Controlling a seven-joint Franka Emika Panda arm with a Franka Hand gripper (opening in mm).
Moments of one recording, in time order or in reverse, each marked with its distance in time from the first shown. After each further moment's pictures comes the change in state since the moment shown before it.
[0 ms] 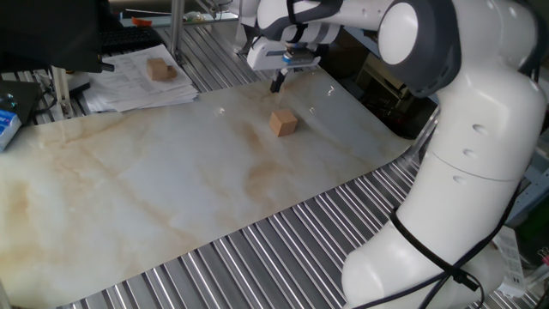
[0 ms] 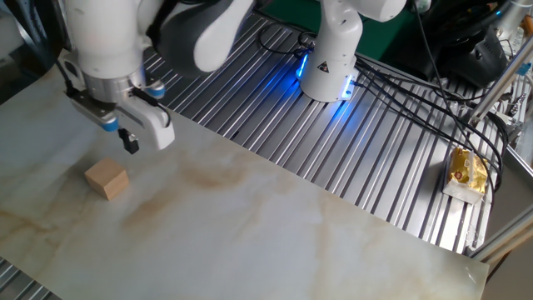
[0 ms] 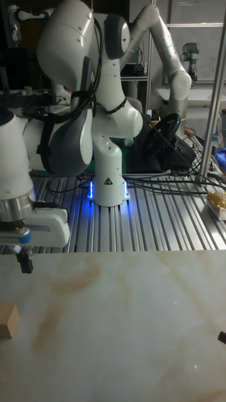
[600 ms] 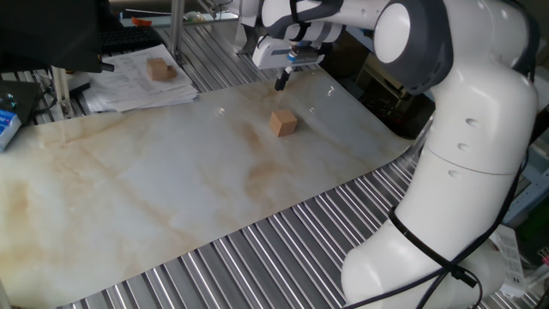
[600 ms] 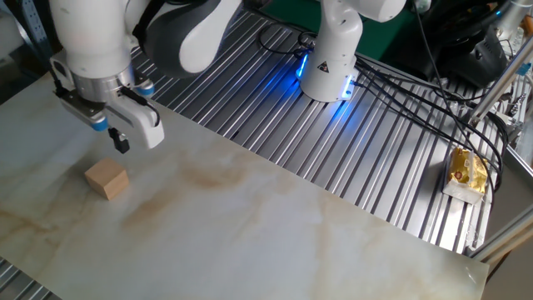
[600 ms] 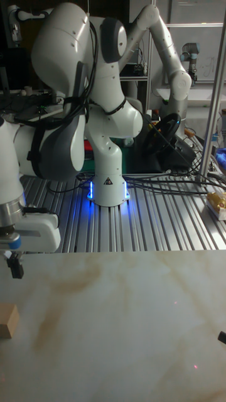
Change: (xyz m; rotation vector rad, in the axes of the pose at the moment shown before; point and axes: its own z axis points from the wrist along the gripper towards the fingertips) arm -0.009 -0.019 0.006 0.008 -0.003 -0.016
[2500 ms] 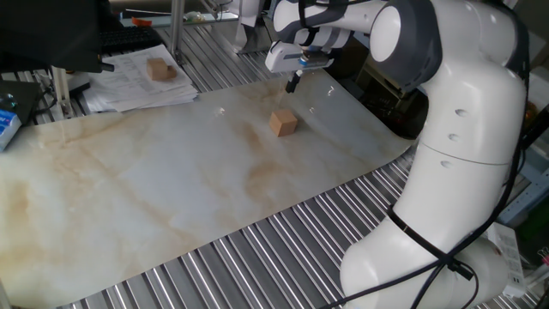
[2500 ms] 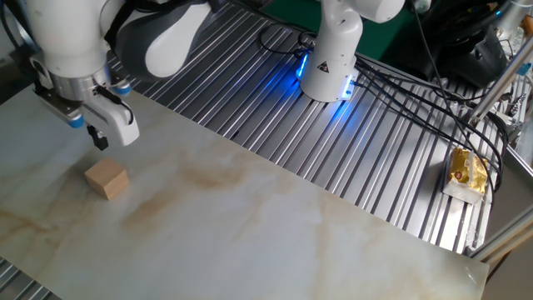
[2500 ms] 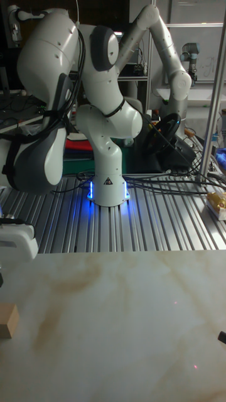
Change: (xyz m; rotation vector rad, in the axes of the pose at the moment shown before) arm -0.008 -0.049 0.023 0.008 -0.008 0.008
